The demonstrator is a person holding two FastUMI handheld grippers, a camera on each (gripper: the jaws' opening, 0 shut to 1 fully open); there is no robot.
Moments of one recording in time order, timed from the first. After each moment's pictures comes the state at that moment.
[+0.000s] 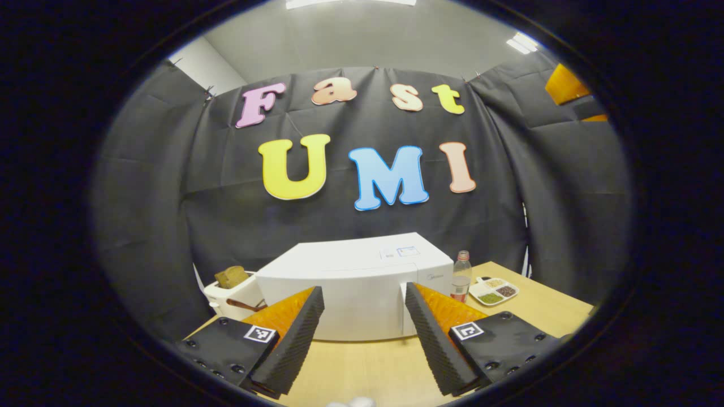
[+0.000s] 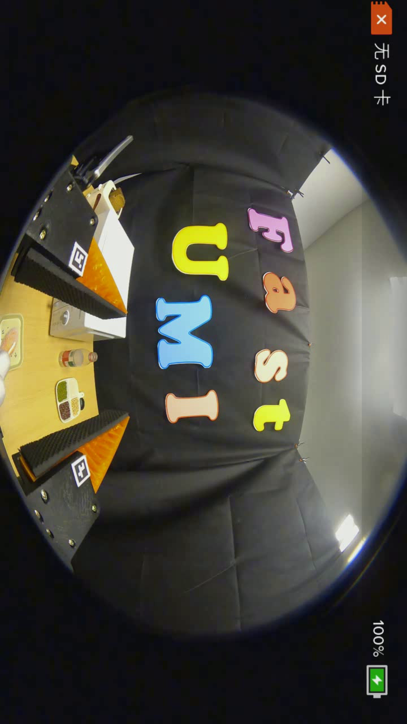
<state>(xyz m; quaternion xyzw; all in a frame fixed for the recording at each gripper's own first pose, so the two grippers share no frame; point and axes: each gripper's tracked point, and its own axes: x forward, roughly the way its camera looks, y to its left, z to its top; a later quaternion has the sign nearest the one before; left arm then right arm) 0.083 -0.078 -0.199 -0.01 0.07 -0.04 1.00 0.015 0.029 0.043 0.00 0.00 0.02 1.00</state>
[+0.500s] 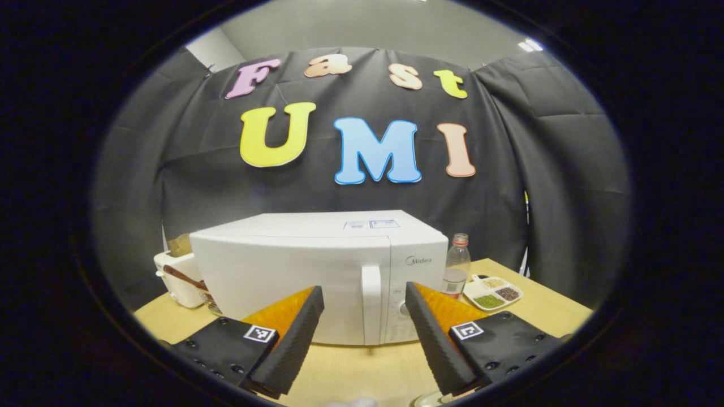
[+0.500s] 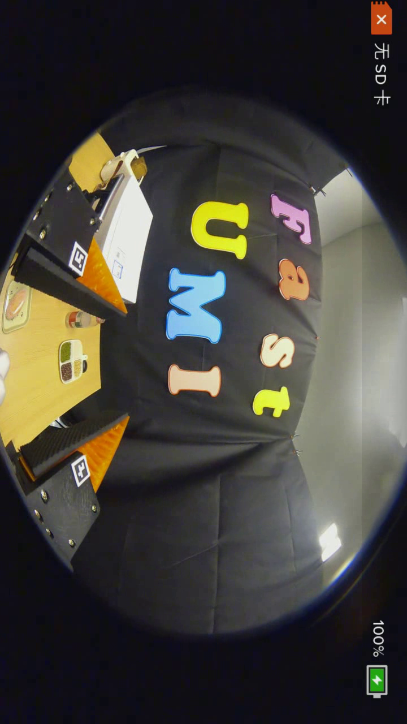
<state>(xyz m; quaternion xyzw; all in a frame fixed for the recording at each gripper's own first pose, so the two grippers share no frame) 0.189 -0.150 -0.297 -0.04 0.09 -0.04 0.99 0.019 -0.012 0.025 -0.05 0.03 -0.04 1.00</state>
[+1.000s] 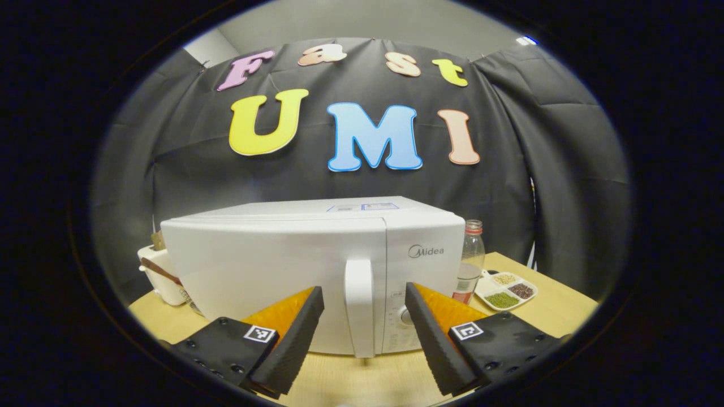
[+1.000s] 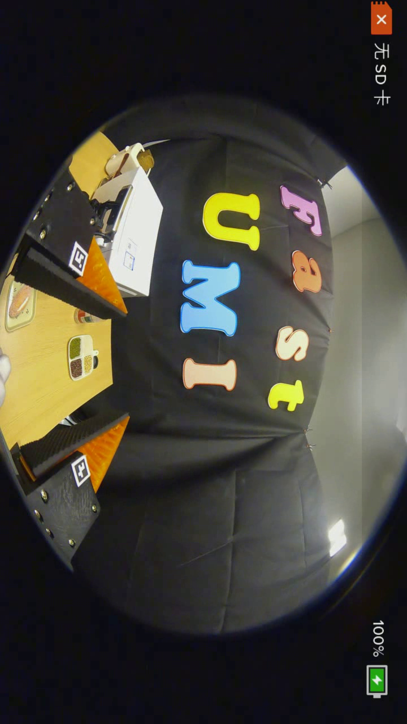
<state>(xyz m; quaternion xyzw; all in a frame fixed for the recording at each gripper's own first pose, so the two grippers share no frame) 0.230 -0.164 -0.325 -0.03 0.10 -0.04 0.99 0.025 -0.023 0.002 -0.04 0.05 -0.05 1.00</state>
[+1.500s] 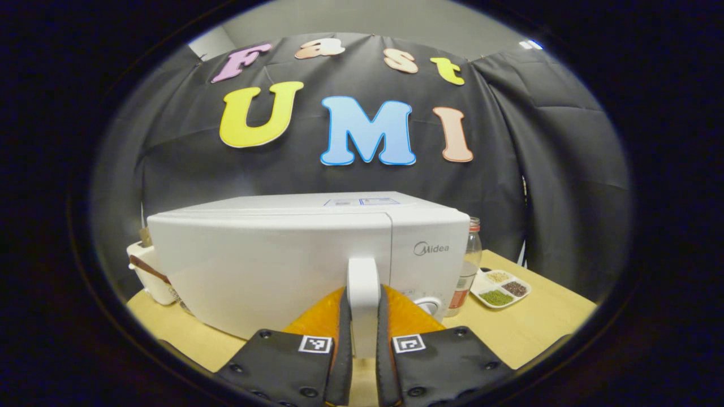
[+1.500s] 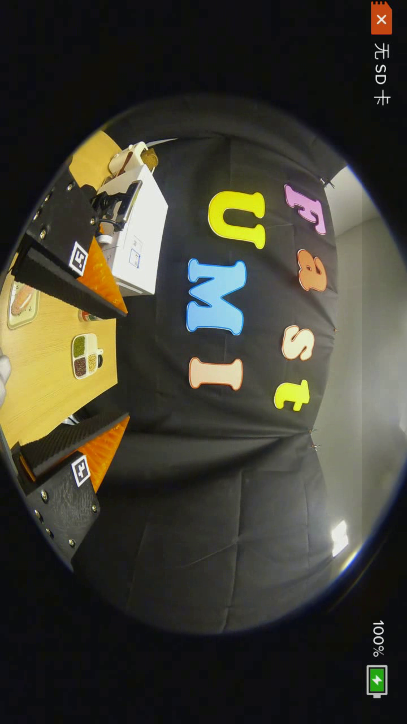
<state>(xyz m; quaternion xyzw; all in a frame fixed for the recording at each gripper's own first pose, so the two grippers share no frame) 0.239 -0.161 -0.331 -0.03 0.11 -0.07 0.99 0.029 -0.027 -0.010 -0.04 0.06 -0.05 1.00</state>
